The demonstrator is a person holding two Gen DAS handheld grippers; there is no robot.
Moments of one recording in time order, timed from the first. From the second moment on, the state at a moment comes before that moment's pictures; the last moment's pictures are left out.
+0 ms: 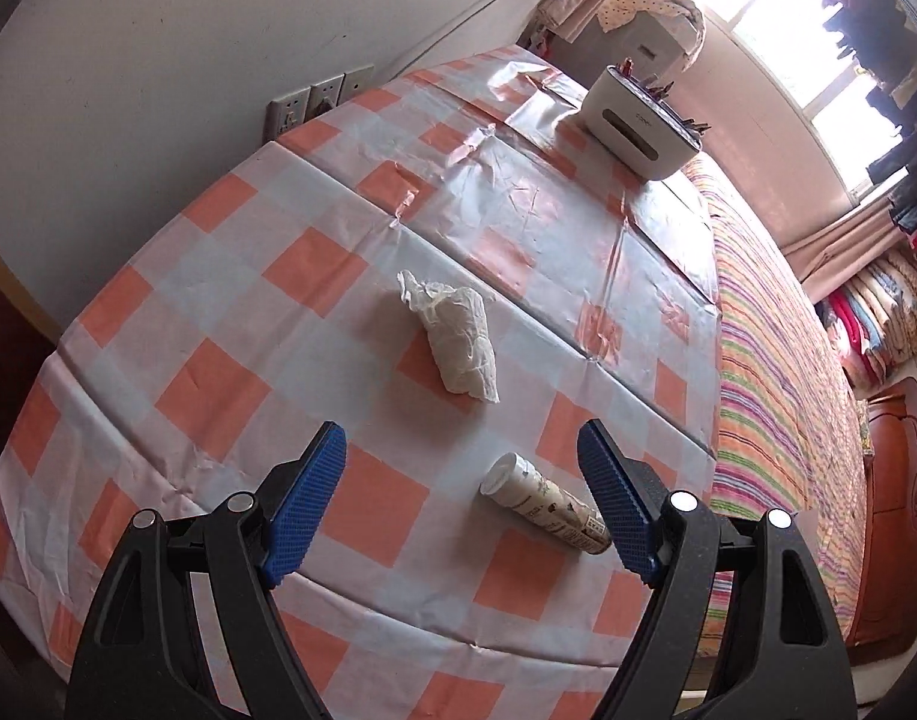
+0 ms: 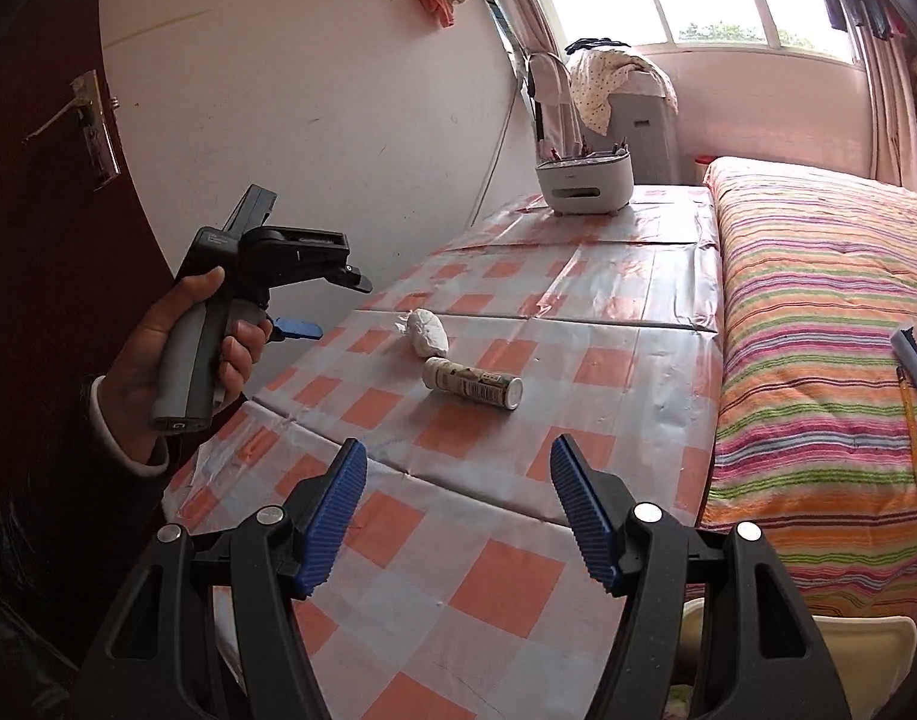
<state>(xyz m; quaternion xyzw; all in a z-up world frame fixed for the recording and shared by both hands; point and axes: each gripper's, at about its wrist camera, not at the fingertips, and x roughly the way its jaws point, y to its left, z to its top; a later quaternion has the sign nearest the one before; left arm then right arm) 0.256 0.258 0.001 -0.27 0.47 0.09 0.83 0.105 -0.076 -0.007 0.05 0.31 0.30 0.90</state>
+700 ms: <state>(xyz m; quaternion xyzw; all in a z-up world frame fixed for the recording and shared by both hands) 0.381 0.256 -0.088 -0.22 0.59 0.17 0.76 0.184 -0.022 -0.036 -0.03 0.33 0.38 0.86</state>
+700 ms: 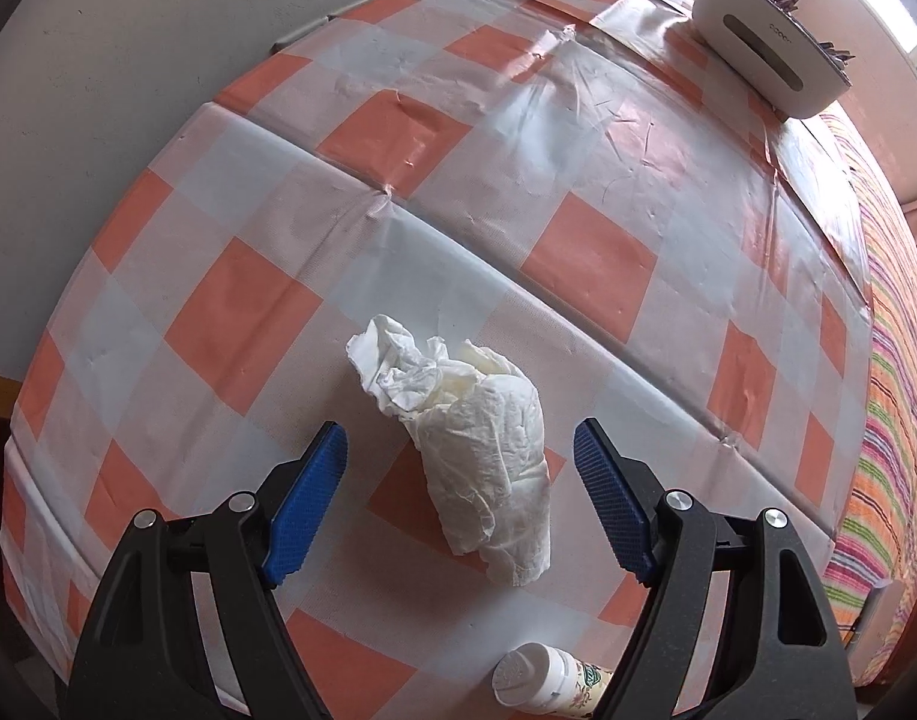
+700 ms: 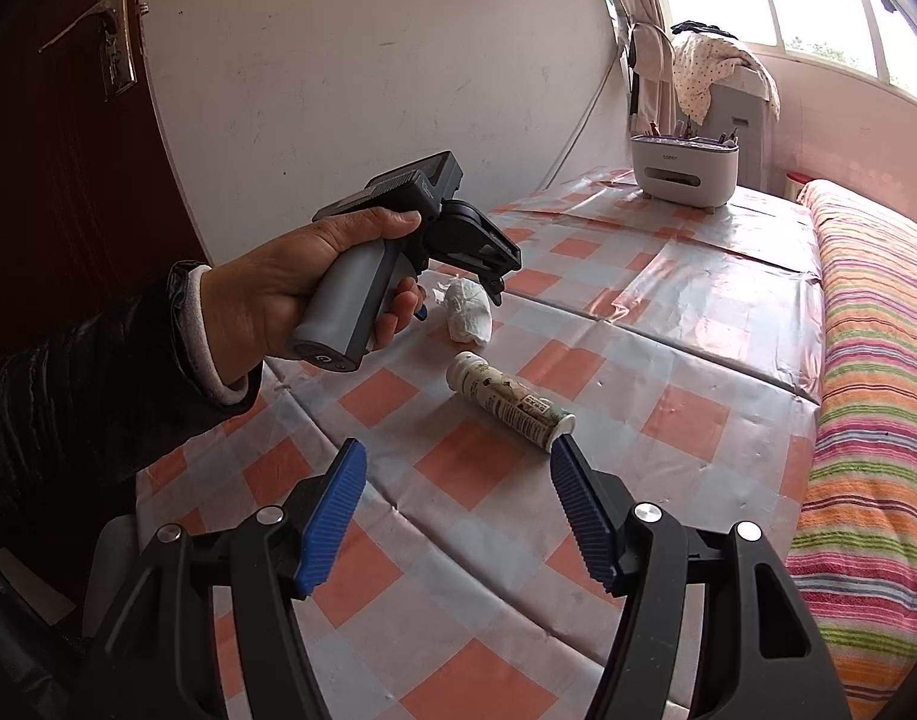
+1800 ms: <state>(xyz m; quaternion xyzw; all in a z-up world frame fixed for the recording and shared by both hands) 0.265 0.275 -0.086 -0.17 0.58 0.03 0.80 0.304 0.077 -0.095 -0.20 0.44 0.41 0.77</state>
